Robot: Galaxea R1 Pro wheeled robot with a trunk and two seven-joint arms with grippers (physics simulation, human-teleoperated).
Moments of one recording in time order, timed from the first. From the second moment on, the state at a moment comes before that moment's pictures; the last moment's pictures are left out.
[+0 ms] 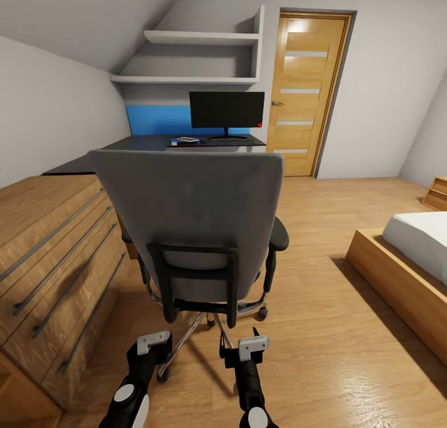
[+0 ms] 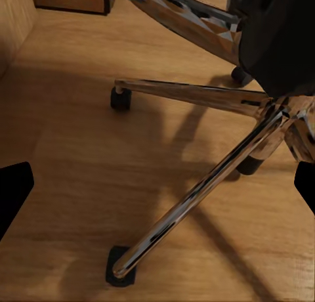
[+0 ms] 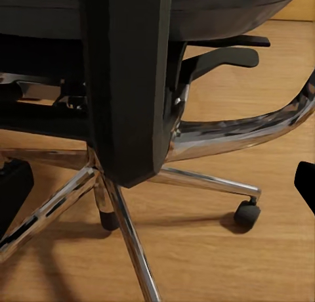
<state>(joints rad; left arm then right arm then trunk) -0.24 -0.14 0.11 -0.95 -0.03 -0.03 0.08 -0.34 0.17 0.61 -0.68 -0.06 -0.43 -0.49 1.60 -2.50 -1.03</state>
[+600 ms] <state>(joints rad) -0.24 -0.14 0.09 -0.94 -0.03 -0.12 0.08 -0.34 0.17 0.61 -0.68 -0.06 -0.43 -0.49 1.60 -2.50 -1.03</state>
